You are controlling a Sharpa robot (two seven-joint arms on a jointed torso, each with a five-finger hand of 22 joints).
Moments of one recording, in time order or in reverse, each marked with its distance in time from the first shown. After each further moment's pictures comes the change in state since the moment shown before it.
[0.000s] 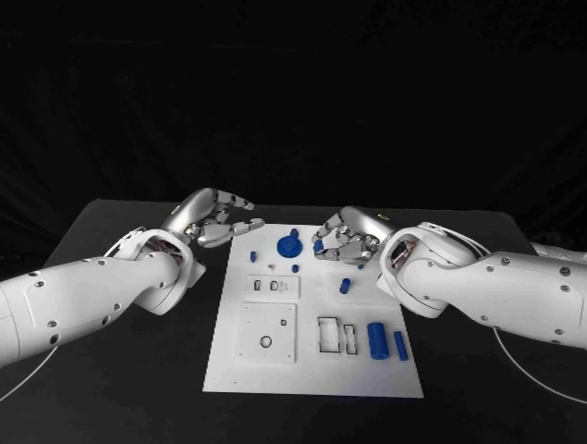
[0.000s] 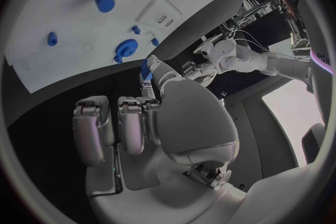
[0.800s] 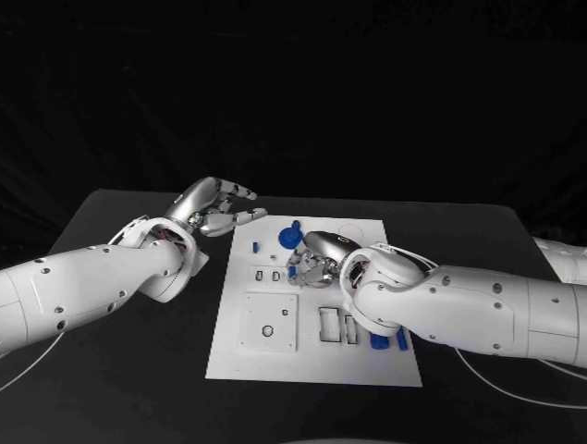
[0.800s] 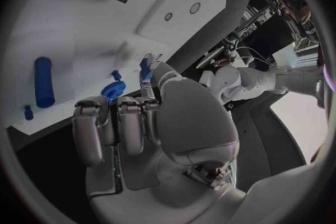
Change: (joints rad) left arm 0.000 0.012 -0.003 -0.014 0.000 0.001 -0.002; left_hand 0.000 0.000 0.000 0.000 0.000 0.000 0.000 0.000 0.000 0.000 0.000 0.000 0.001 0.000 0.000 0.000 0.001 0.000 0.000 0.000 0.000 0.000; right arm -0.103 0.179 0.000 -0.061 -0.085 0.050 -0.187; right_hand 0.002 -0.003 -0.007 -0.012 0.004 0.016 0.016 -0.010 -0.006 0.001 0.019 0.000 0.000 0.001 0.013 0.000 0.001 0.000 0.004 0.011 0.000 0.001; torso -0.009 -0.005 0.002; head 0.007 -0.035
